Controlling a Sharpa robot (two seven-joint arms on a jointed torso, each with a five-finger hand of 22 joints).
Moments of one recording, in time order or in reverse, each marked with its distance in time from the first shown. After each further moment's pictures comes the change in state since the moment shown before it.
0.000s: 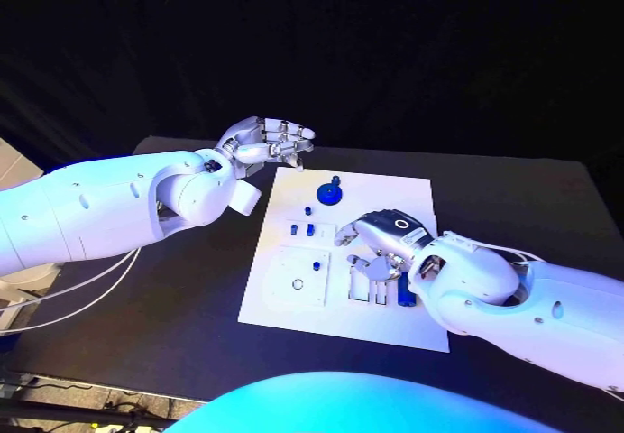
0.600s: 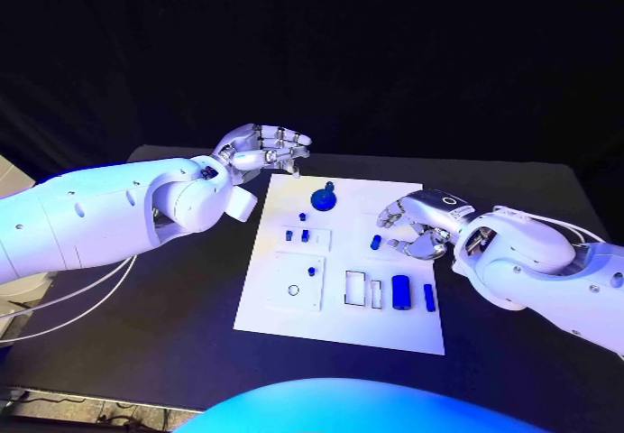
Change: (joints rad) left arm 0.000 0.003 0.000 -0.001 0.000 0.009 -0.001; left_hand 0.000 0.000 0.000 0.000 0.000 0.000 0.000 0.000 0.000 0.000 0.000 0.000 0.000 0.000 0.000 0.000 0.000 0.000 0.000 0.000 -0.004 -0.001; right arm 0.076 -0.115 0.010 -0.058 0.105 0.067 0.057; right_hand -0.021 -0.021 -0.083 0.022 0.018 -0.009 -0.009 -0.011 -0.001 -0.014 -0.004 0.013 0.000 0.000 0.000 0.004 -0.007 0.000 0.007 0.000 -0.007 -0.002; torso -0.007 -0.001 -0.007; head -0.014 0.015
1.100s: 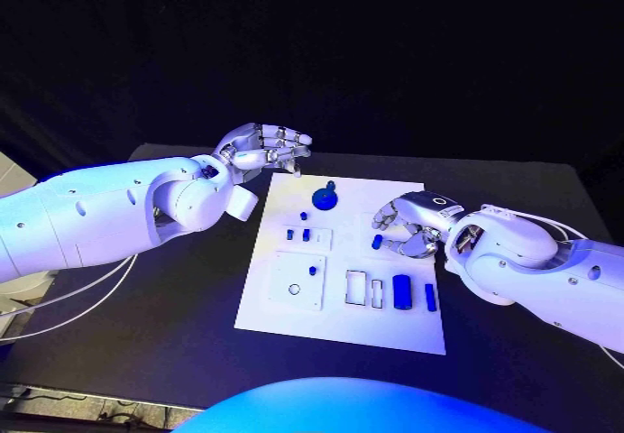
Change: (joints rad) left arm 0.000 0.000 0.000 -0.001 0.000 0.004 0.000; left_hand 0.000 0.000 0.000 0.000 0.000 0.000 0.000 0.000 0.000 0.000 0.000 0.000 0.000 0.000 0.000 0.000 0.000 0.000 0.000 0.000 0.000 0.000; right arm -0.010 0.054 -0.003 -0.062 0.015 0.027 0.008; right_hand 0.013 0.013 -0.018 0.007 0.000 -0.007 -0.007 -0.004 -0.001 0.013 -0.006 0.031 0.003 0.000 0.000 0.004 -0.007 0.000 0.011 -0.004 -0.004 0.003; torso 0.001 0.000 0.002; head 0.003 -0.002
